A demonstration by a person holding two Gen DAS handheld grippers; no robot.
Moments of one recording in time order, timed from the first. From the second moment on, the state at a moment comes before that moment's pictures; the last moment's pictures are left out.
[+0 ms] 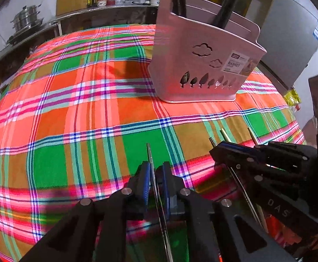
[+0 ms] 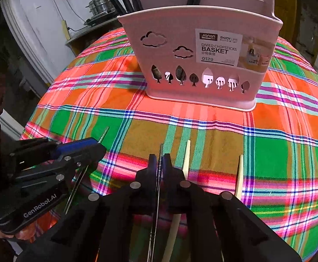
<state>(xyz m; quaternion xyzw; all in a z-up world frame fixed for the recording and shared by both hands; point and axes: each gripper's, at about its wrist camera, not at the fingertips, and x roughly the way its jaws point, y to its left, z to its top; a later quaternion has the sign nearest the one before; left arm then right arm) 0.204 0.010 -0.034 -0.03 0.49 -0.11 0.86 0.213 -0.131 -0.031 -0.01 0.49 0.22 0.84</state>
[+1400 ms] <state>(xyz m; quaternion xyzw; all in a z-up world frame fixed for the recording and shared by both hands) 0.158 0.008 0.098 -0.04 0.37 -0.14 0.92 0.175 -0.177 0.092 0.05 0.36 0.24 0.90</state>
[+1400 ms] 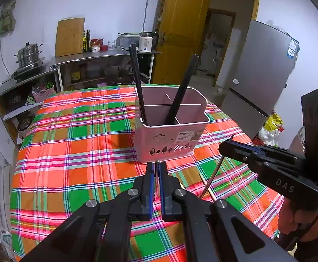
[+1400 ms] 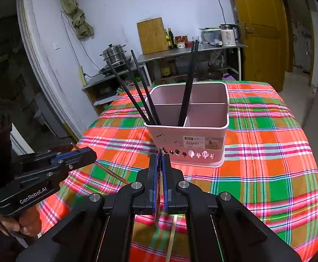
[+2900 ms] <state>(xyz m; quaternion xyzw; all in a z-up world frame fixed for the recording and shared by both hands) 0.270 0.009 0.196 -0.08 0.31 -0.15 0.93 0.253 -0.187 0.186 0.08 0.23 0.21 0.95</state>
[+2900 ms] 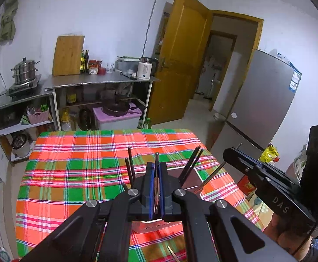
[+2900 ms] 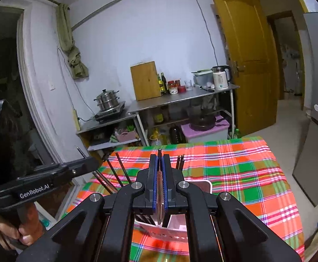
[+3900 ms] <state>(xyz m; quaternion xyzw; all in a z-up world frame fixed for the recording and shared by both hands) 0.257 0.006 0.163 -0.05 0.31 -0.12 0.94 0.267 -0.185 0.130 0.07 0.30 0.20 0.93</state>
